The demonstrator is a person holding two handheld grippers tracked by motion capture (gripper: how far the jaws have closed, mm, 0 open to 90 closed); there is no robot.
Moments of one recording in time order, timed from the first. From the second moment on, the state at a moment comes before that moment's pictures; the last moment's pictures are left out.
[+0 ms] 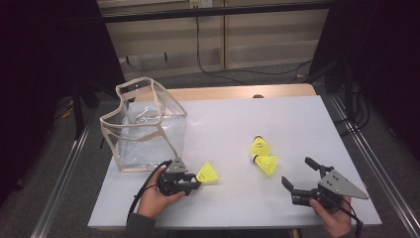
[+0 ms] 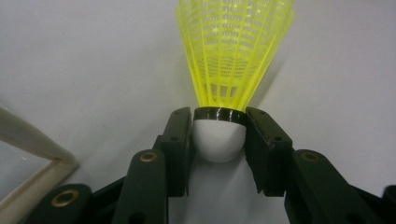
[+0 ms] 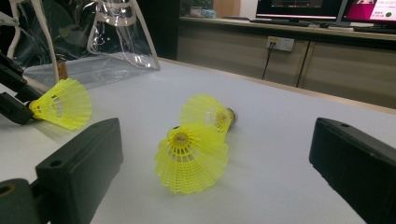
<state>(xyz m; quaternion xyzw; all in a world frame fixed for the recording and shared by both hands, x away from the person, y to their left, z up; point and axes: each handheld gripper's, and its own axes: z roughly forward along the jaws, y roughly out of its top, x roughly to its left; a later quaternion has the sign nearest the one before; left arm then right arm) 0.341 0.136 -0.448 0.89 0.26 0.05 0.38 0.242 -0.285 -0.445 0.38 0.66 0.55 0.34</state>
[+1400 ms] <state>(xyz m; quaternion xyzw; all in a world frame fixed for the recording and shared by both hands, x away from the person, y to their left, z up) 0.339 0.130 -0.410 0.86 0.32 -0.03 0.40 0.249 -0.278 -0.445 0.38 0.67 0.55 0.33</state>
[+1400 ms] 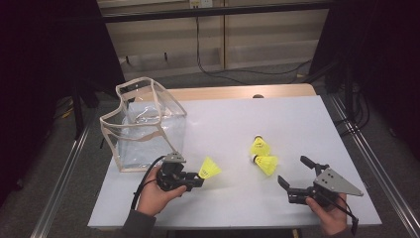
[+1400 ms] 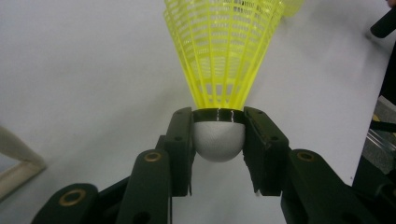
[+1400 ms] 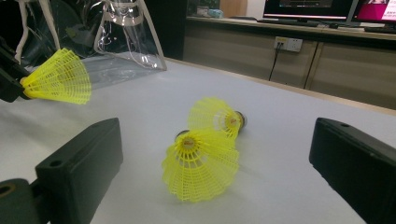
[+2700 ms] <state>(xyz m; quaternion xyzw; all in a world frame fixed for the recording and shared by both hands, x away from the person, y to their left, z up) 0.362 0.107 -0.338 0.86 0.33 -0.02 0.40 0.253 -0.276 -0.445 0.37 0.67 0.56 0.33</state>
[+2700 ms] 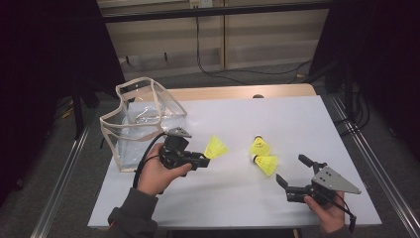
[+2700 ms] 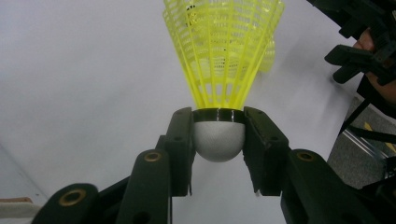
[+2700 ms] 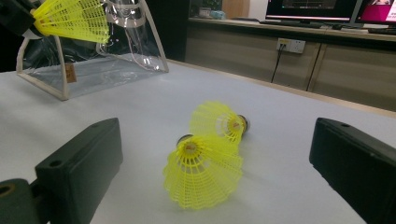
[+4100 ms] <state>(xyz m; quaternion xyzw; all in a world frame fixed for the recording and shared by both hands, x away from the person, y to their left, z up) 0.391 0.106 -0.291 0.85 0.36 -0.03 0.38 0.253 -0.276 -0.445 0.37 0.67 0.56 0.33</state>
